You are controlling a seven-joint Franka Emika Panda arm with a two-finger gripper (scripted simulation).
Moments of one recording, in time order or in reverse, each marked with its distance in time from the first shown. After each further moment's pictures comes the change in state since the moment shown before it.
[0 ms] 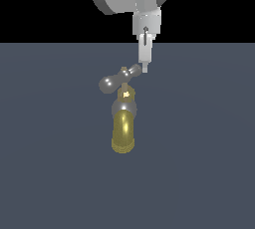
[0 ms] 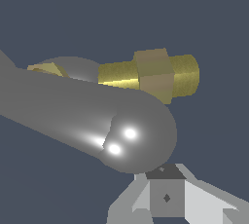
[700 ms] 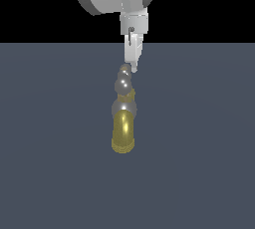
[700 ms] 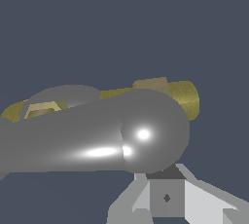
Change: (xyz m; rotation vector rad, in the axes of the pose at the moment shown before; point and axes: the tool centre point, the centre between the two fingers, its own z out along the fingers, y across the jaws) arm 0.038 -0.003 -0.001 -0.010 -0.007 0.016
